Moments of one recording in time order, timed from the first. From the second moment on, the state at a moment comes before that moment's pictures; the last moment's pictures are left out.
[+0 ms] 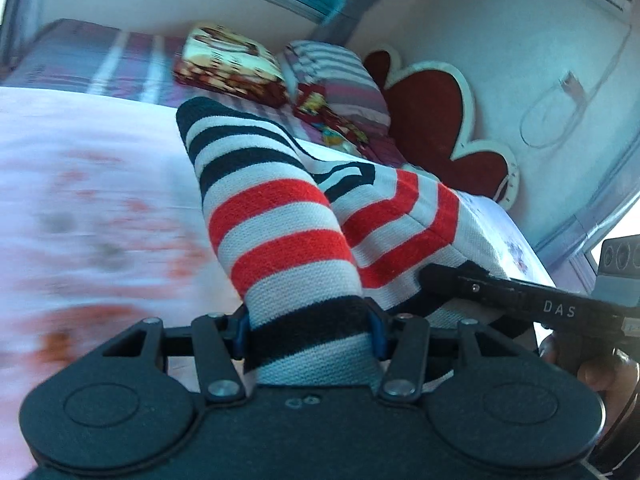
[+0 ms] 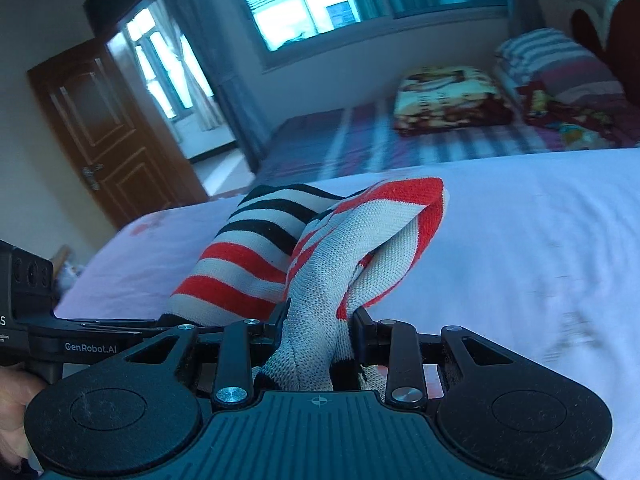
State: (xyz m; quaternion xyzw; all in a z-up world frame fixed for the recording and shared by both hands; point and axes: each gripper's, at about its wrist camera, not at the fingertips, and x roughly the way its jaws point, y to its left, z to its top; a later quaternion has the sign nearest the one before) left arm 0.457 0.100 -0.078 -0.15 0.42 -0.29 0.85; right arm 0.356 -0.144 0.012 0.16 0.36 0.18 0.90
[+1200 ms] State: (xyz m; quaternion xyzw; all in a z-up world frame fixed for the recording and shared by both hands) left arm 0.387 0.251 -0.077 -0.10 0.37 -0.18 0.91; right arm 0.386 -0.035 -0.052 0.11 0.38 0.23 0.89
